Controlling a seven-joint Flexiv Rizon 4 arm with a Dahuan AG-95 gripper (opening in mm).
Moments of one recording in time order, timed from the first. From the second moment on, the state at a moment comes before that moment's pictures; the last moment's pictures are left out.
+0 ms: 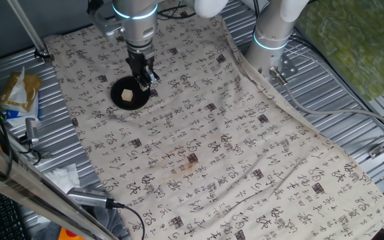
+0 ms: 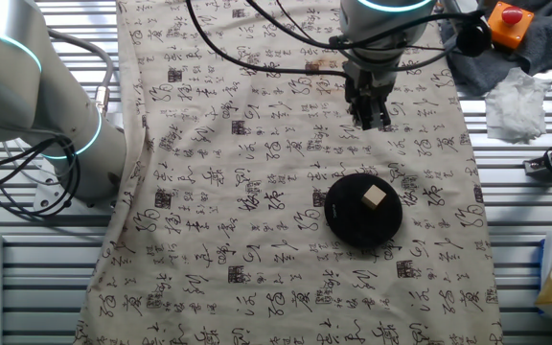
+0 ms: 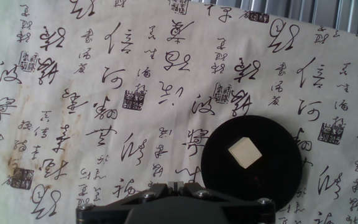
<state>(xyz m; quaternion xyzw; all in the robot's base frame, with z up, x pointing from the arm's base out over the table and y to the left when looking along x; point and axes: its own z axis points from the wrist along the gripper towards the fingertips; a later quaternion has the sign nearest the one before) 0.499 0.003 0.177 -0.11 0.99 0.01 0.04</state>
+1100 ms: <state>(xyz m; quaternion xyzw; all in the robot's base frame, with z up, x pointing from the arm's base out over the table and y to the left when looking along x) 0.503 0.006 0.169 -0.09 1.00 0.01 0.03</state>
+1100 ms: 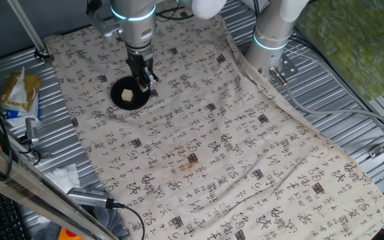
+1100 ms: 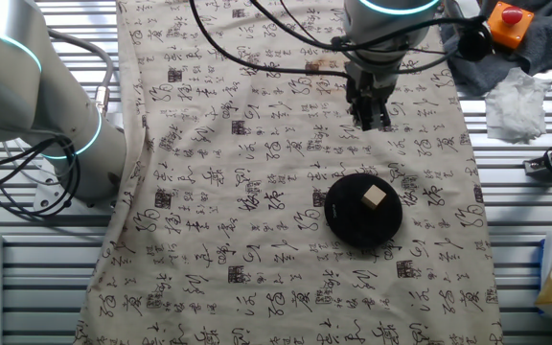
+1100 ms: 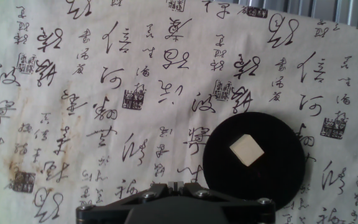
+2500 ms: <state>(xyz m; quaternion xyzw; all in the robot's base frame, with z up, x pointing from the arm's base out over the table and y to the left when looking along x) 0.502 -0.012 0.162 -0.13 0.99 0.02 0.02</state>
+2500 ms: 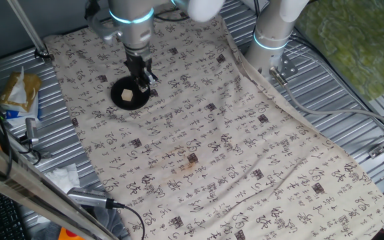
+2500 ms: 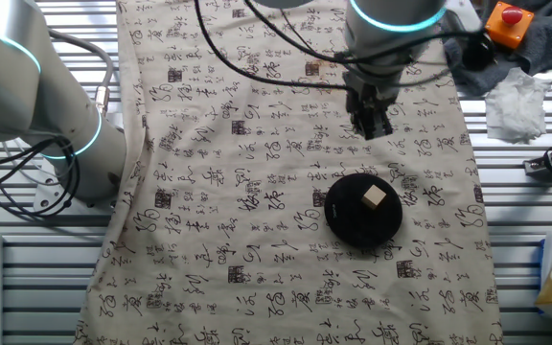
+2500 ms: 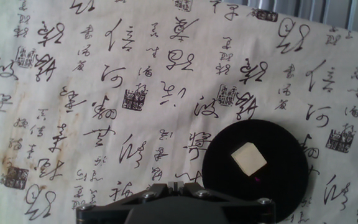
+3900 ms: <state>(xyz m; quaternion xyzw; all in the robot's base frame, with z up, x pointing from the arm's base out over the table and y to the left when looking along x) 0.541 -0.068 0.151 -0.18 0.98 0.03 0.03</state>
